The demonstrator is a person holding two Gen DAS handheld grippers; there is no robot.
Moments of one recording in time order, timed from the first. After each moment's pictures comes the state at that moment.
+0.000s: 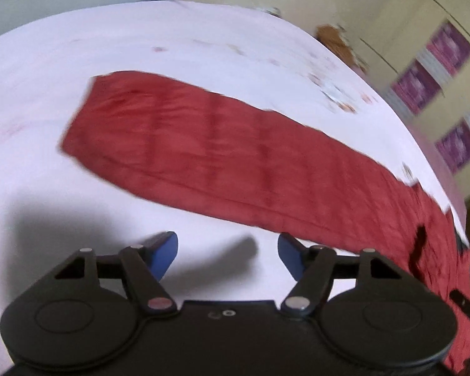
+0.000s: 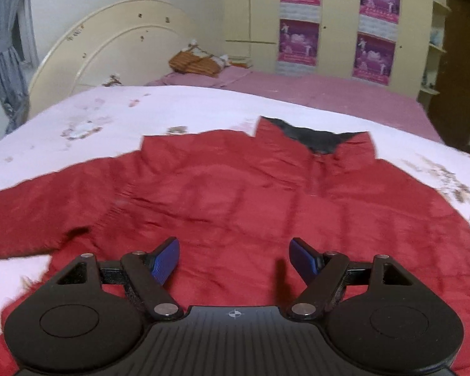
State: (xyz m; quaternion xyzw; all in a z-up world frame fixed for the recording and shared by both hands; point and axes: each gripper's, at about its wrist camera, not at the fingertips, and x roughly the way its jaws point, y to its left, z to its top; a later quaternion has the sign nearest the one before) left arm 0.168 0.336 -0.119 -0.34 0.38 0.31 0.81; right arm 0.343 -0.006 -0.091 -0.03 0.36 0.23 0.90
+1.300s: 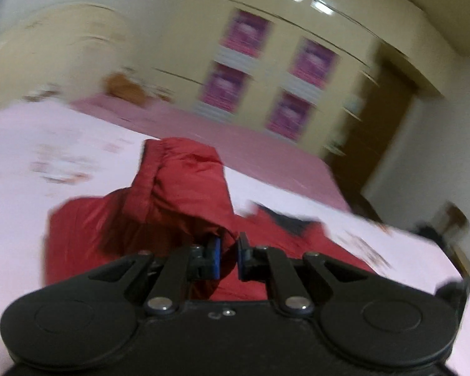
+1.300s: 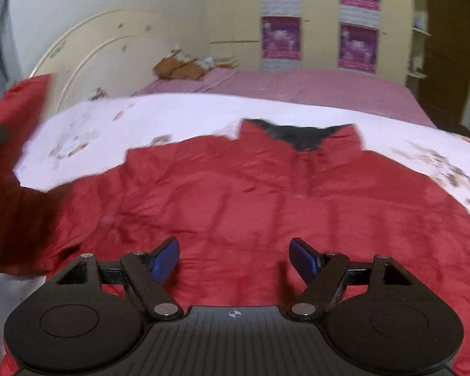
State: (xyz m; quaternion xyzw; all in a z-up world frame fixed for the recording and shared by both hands) left arm 0.319 0.148 -0.038 -0.16 0.27 -0.03 0.95; right arm 0.353 -0.047 -0.086 0.02 0.36 0.18 0.91
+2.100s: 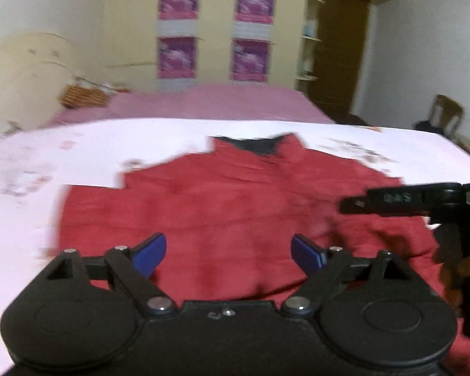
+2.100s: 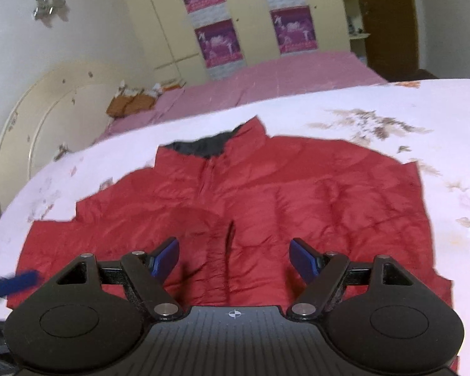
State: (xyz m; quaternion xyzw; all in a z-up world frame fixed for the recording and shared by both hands) left arm 0.298 0.095 -0.079 0.01 0.32 -0.04 0.95; right arm 0.353 -0.128 -0.079 0.12 0.38 0.13 0.91
